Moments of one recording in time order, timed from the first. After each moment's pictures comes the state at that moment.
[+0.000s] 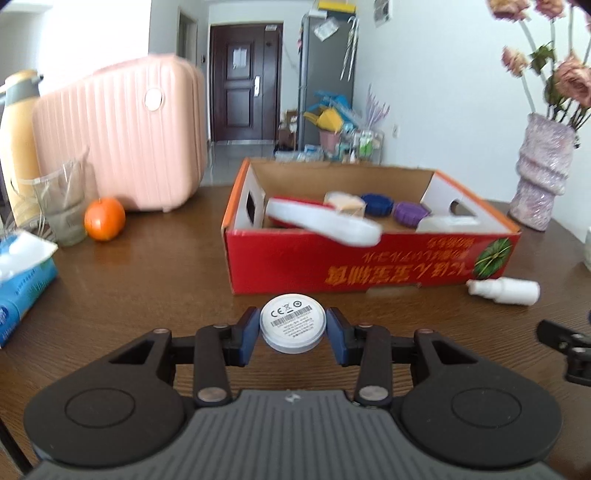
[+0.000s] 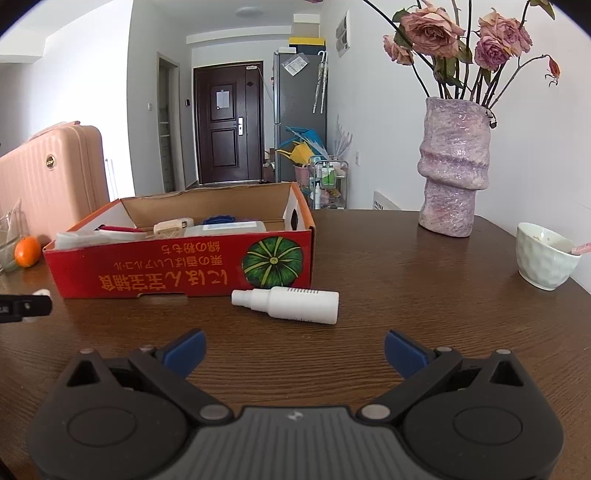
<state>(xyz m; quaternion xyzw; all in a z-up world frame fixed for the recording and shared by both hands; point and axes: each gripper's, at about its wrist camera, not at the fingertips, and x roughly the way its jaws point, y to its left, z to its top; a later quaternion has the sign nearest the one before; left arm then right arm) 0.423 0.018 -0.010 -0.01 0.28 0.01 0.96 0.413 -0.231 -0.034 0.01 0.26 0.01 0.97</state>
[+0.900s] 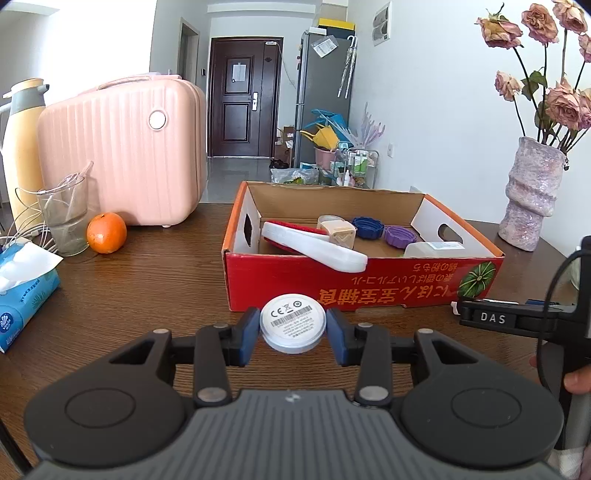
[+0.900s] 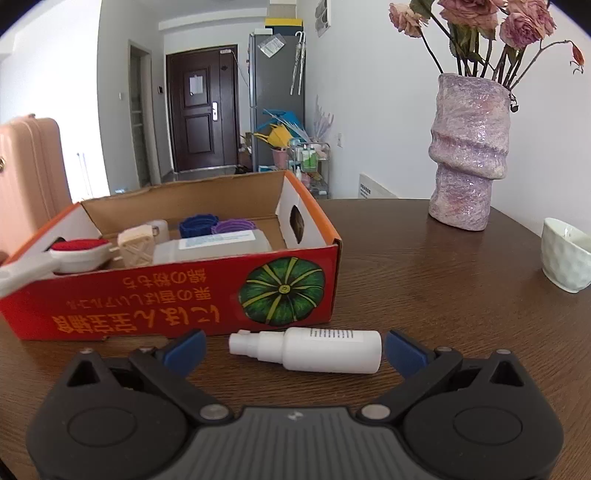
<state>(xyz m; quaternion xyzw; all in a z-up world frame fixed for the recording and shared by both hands) 0.415 0.021 0.002 -0.03 0.26 0.00 0.96 0.502 -0.203 -0.046 0.02 0.29 -0.04 0.96</state>
